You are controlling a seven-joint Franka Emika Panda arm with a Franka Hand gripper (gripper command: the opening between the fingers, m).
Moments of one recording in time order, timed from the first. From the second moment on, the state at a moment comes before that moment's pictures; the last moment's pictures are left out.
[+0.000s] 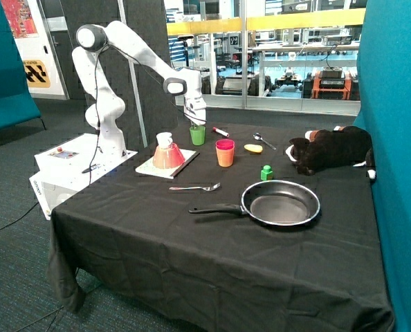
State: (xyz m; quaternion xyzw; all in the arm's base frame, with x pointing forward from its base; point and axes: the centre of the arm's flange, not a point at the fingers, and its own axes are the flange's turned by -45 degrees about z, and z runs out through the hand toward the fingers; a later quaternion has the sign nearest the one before) arm 0.387 0.195 0.333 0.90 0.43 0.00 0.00
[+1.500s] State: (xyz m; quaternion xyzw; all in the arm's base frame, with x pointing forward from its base) arm 0.433 0.185 0.419 0.91 0.41 0.00 0.00
